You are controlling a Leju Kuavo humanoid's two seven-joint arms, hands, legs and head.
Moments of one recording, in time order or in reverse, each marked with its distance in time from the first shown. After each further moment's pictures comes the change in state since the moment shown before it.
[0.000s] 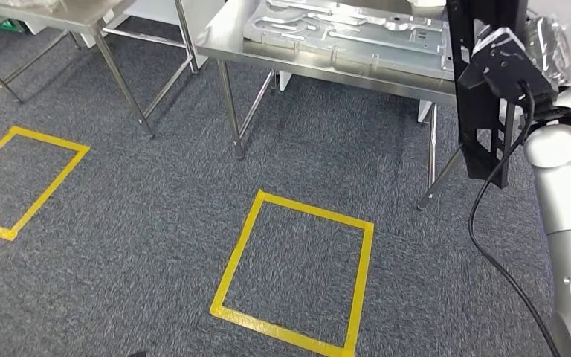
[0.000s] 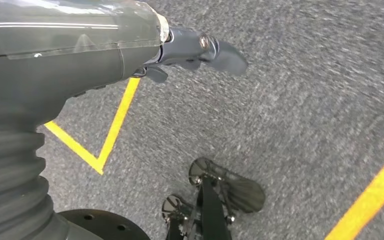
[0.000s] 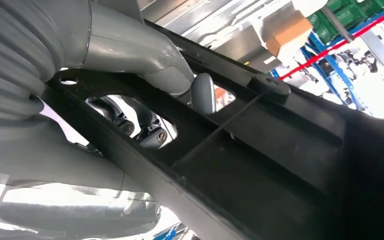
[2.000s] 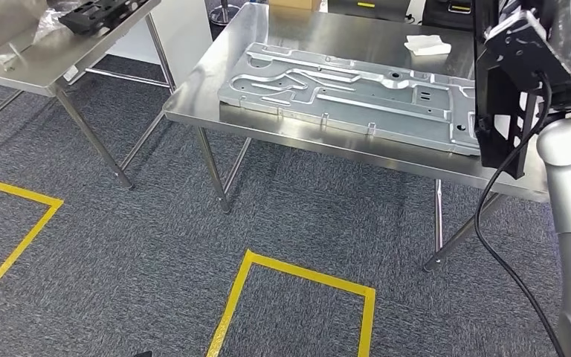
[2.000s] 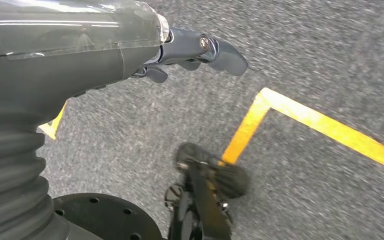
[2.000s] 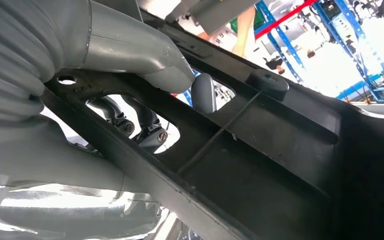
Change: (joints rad) left arm -0.002 -0.014 0.003 0.002 -0.016 0.004 0.003; right arm 0.007 -0.014 -0.010 -0.110 0.072 -0.049 0.049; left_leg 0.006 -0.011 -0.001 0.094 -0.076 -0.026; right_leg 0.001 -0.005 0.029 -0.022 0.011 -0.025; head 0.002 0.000
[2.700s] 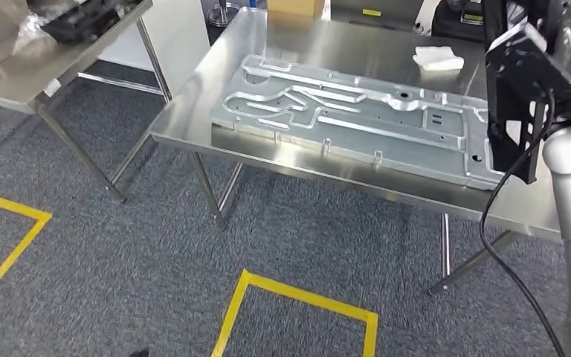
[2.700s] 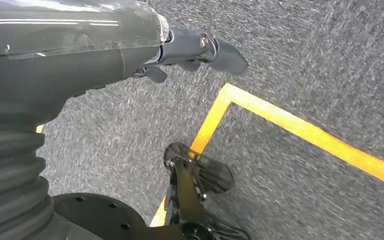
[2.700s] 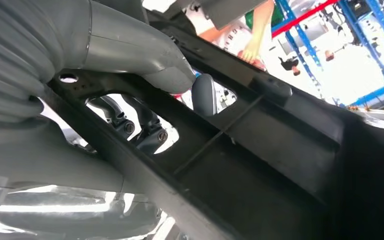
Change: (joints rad) left arm -0.002 0.005 0.000 0.000 -0.017 -0.012 0.003; right arm 0.023 -0.030 -0.020 -0.014 0.065 0.005 0.011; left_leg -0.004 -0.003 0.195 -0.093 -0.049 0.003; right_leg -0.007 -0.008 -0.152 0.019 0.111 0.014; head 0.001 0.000
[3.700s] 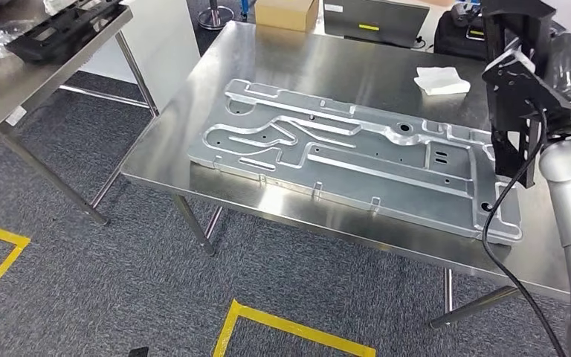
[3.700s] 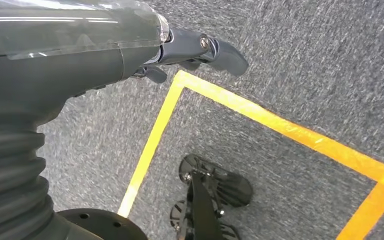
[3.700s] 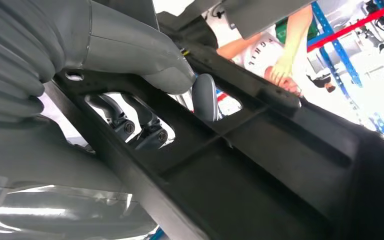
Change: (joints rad) left arm 0.002 0.010 0.000 0.000 -0.001 -0.020 -0.013; right arm 0.008 -0.022 0.011 0.140 -0.005 -0.021 -0.042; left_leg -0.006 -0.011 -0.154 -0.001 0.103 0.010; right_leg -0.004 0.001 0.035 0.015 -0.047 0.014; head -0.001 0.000
